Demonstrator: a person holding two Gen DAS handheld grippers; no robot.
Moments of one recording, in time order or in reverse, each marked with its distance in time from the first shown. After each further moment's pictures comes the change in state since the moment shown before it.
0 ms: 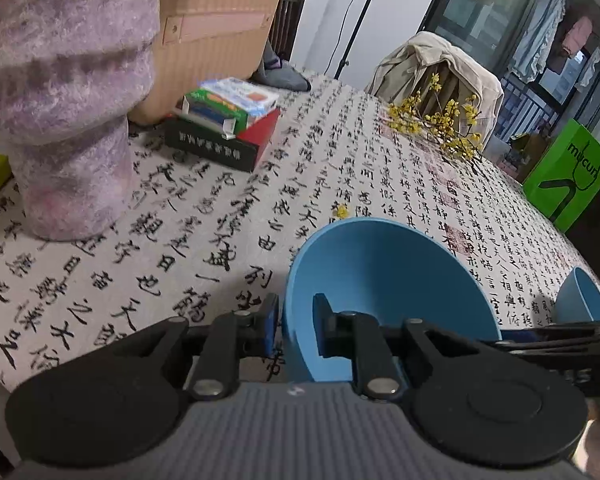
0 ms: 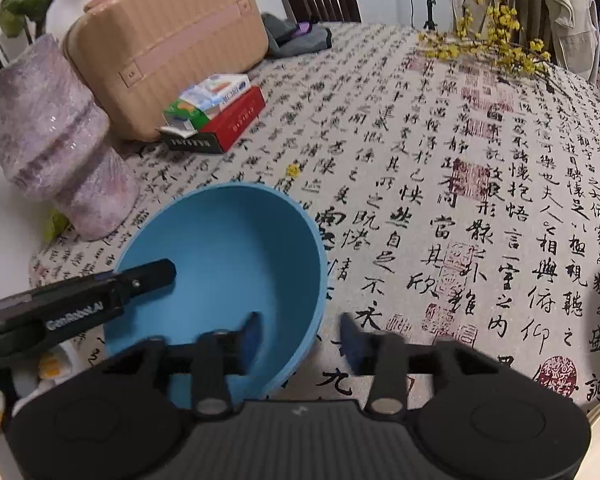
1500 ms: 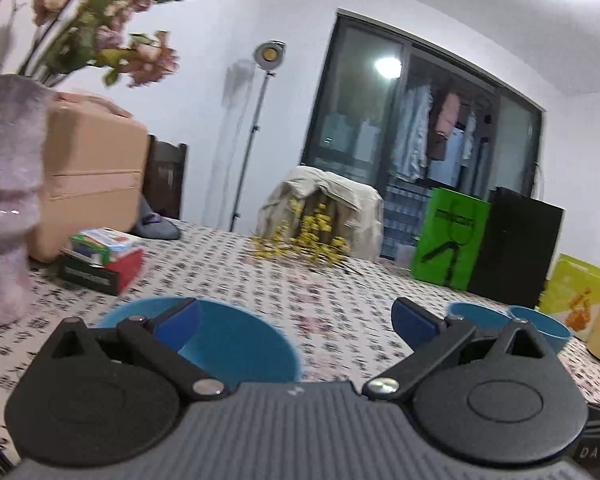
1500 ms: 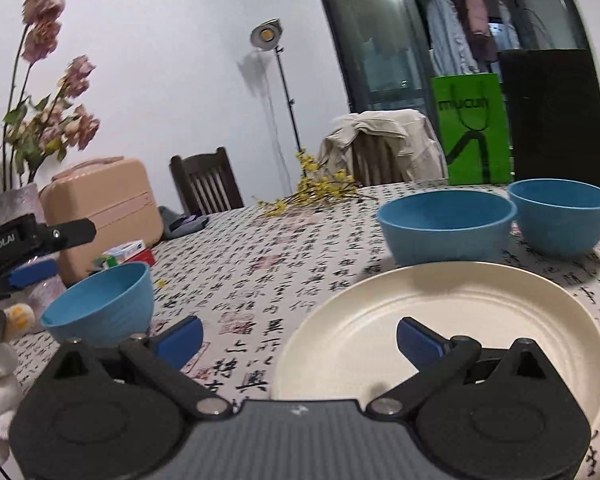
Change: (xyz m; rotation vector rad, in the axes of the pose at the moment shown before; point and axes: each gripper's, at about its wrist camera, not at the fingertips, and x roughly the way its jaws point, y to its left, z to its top) left arm -0.061 -0.097 -0.090 0.217 -0.513 -0.257; right arm -0.101 -0.097 -0.209 0.180 -0.712 -0.225
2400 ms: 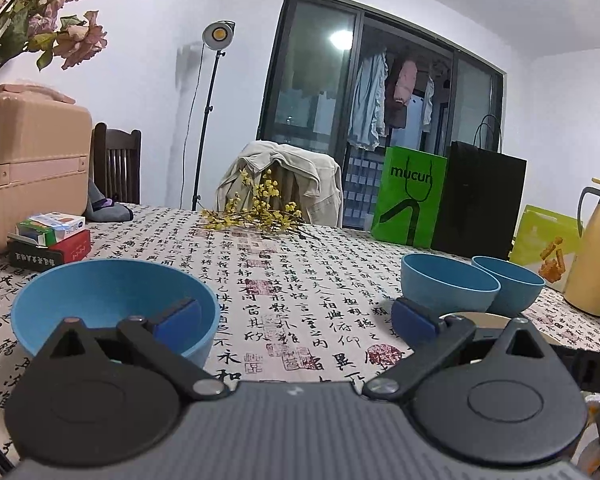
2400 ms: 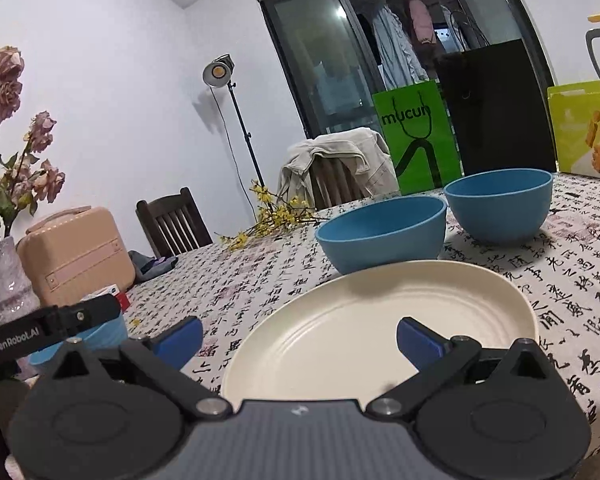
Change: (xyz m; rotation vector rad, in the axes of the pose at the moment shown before) left arm 0.012 -0.034 -0.032 0.088 0.068 -0.091; right arm -0.024 -0.028 -0.011 0.119 -0.095 -0.070
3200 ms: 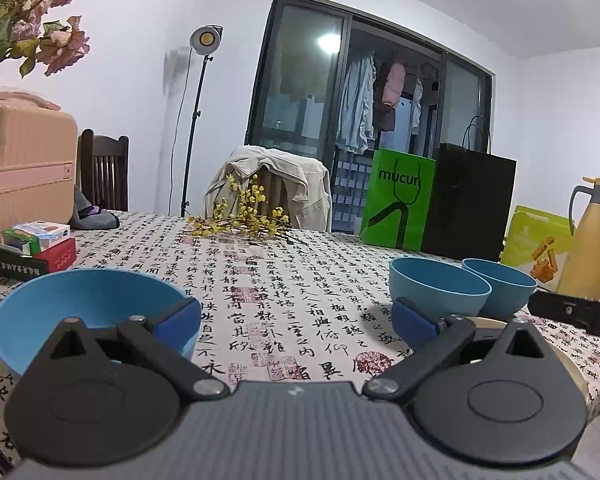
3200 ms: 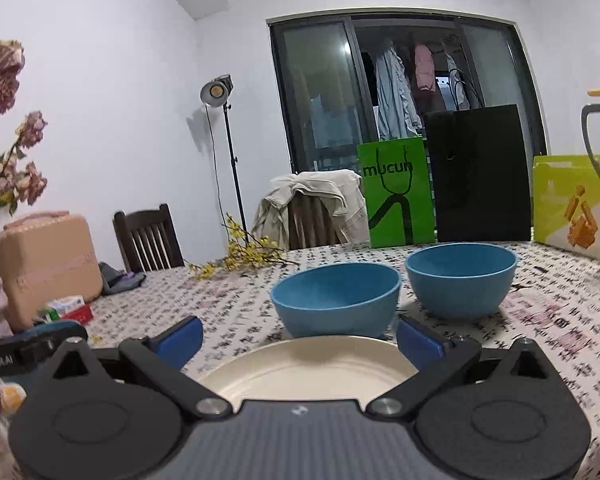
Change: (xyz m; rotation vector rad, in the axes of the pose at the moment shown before) left arm 0.008 -0.008 0.002 0.019 -0.017 -0.033; right arm -0.015 -0.020 0.036 -0.139 -0.086 -0.096
